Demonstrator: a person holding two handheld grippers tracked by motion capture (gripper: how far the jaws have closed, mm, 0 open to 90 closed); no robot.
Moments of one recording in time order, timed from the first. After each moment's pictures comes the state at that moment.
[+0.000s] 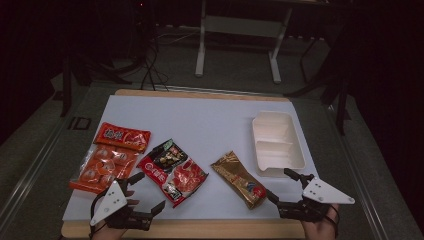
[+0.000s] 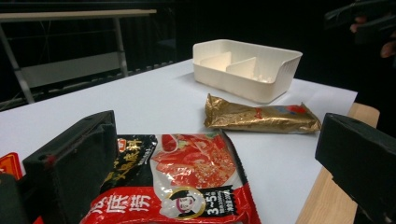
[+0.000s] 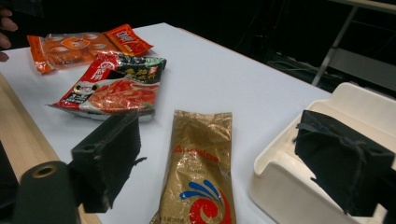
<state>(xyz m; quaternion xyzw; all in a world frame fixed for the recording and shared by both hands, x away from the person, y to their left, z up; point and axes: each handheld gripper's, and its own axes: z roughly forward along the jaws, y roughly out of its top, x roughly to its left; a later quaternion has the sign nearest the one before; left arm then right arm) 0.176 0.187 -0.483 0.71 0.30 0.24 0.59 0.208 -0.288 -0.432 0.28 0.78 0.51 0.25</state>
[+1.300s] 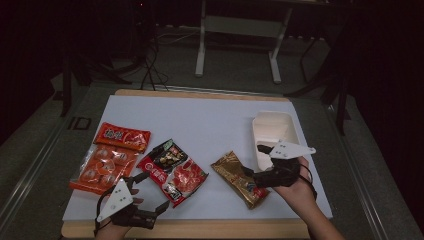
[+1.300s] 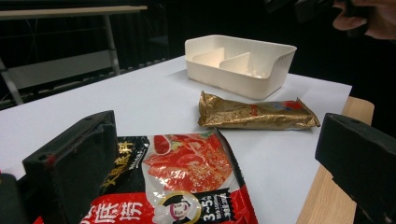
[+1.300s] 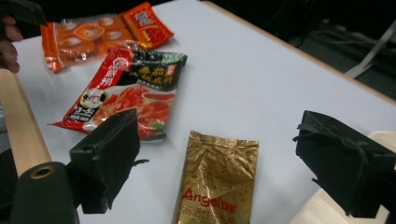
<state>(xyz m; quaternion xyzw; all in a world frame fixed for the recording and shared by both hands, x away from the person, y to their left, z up) 0.184 0.179 -0.487 0.73 0.28 0.23 0.59 0.284 -0.225 -0.403 0.26 0.83 0.46 0.17</state>
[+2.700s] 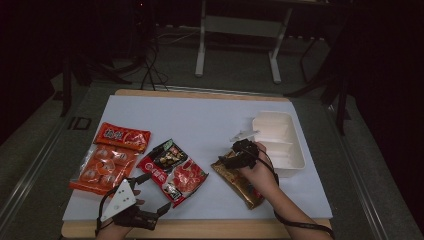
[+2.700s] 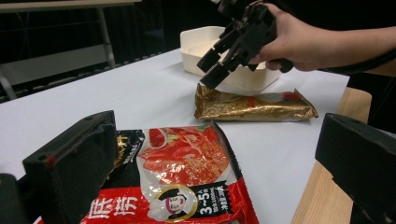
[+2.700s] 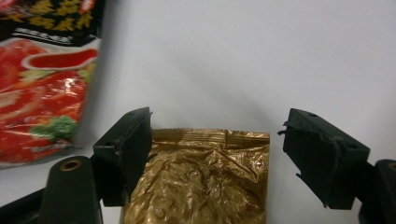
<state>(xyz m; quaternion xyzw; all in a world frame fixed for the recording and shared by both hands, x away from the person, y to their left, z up) 0.185 0.176 -0.492 0.74 0.28 0.22 0.57 0.370 -0.158 -0.490 0.36 0.87 0.32 0.13</state>
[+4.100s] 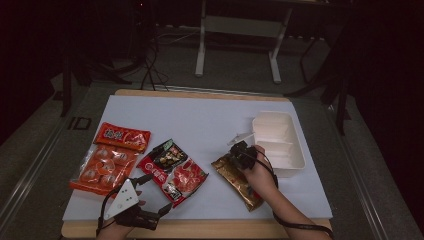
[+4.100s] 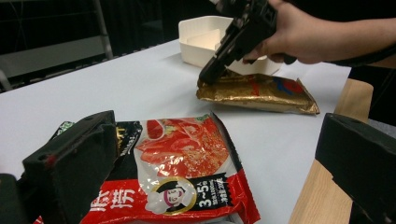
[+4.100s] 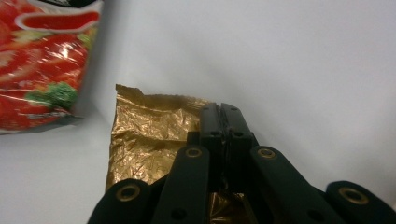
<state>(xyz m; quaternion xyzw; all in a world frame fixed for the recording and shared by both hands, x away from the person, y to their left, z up) 0.187 0.173 -0.495 0.75 0.28 0.21 0.56 0.367 -0.157 -0.492 0.33 0.89 0.29 0.13</state>
